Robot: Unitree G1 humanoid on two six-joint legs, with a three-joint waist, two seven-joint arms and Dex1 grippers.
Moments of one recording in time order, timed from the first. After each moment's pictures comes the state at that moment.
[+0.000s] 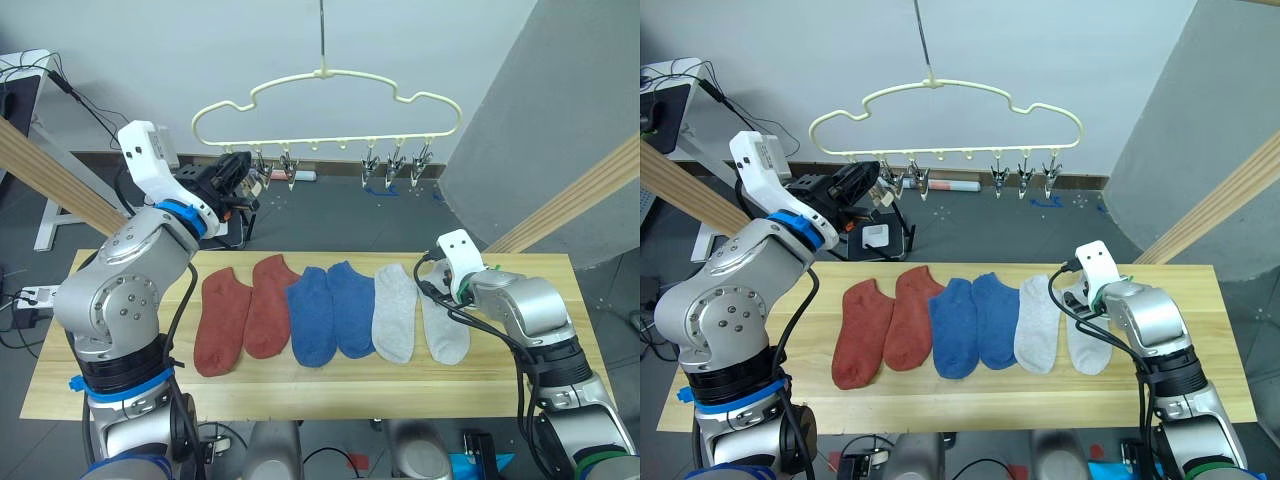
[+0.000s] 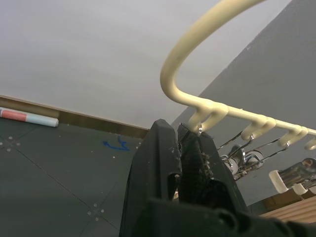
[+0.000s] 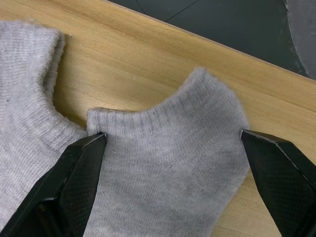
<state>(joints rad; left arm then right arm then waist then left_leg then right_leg) -0.59 0.41 0.35 -0.42 -0.71 0.98 -0.10 -0.53 -0.45 0.13 -0.09 0.20 1.26 0.17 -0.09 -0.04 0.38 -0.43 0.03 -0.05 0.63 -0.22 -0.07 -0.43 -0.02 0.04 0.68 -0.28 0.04</state>
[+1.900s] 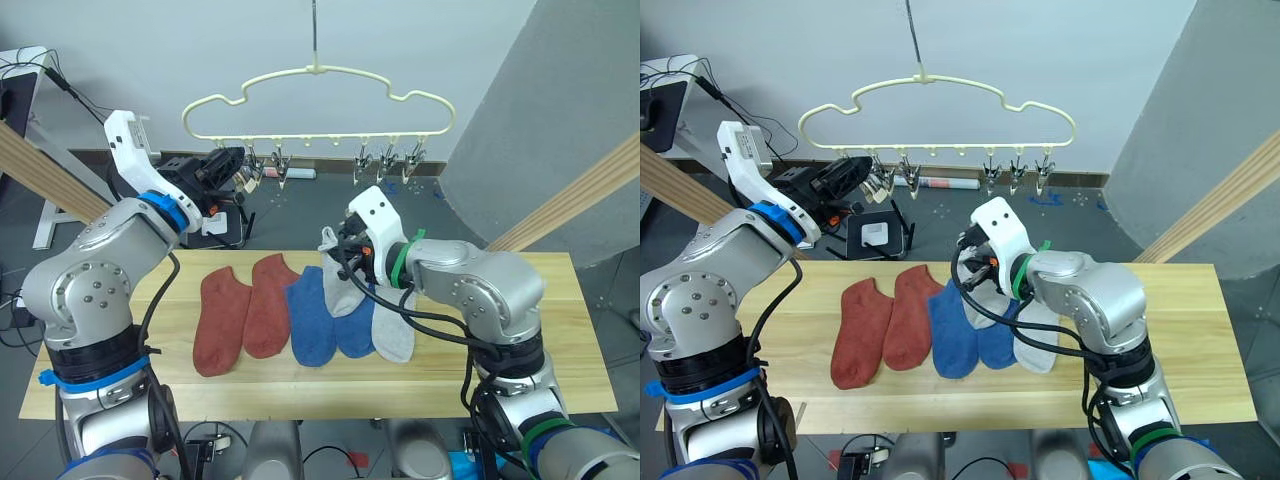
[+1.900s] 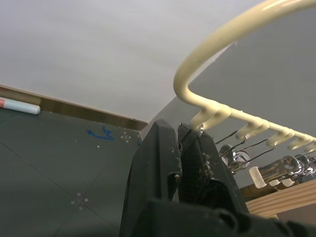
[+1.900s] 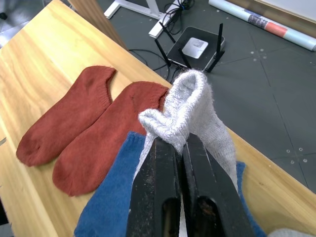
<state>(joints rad) -0.62 0.52 0.40 -0.31 -0.87 1.00 -0.13 -0.74 -0.13 0.19 -0.38 0.37 1.36 0.31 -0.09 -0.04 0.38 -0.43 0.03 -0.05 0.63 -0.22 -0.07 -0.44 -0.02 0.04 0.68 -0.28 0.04</state>
